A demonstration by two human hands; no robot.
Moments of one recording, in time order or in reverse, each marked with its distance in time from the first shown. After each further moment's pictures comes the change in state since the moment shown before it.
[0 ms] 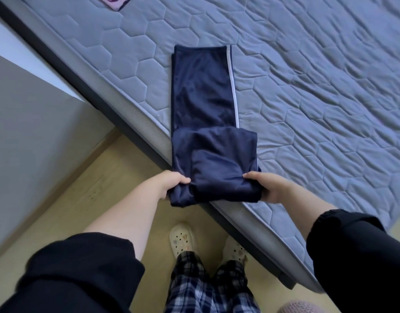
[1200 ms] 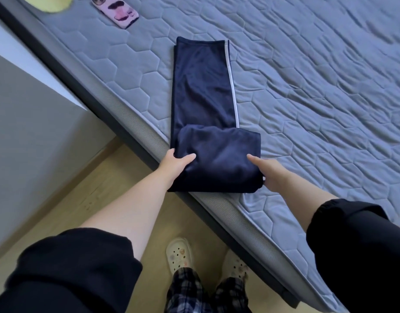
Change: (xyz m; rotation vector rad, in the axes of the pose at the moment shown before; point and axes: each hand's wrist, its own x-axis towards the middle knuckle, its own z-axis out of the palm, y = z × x) left_hand 0.010 0.038 -0.002 -0.107 0.228 0.465; right_hand 0.002 -0.045 0.000 0.044 0.177 -0.291
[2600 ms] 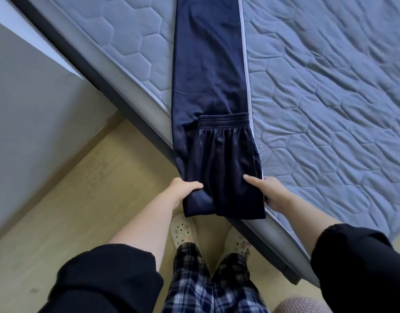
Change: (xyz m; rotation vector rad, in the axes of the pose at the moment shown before) left_hand -0.036 -0.100 0.022 0.062 -0.088 -0.391; right_hand -0.016 0.098 0.003 0.062 -0.180 0.116
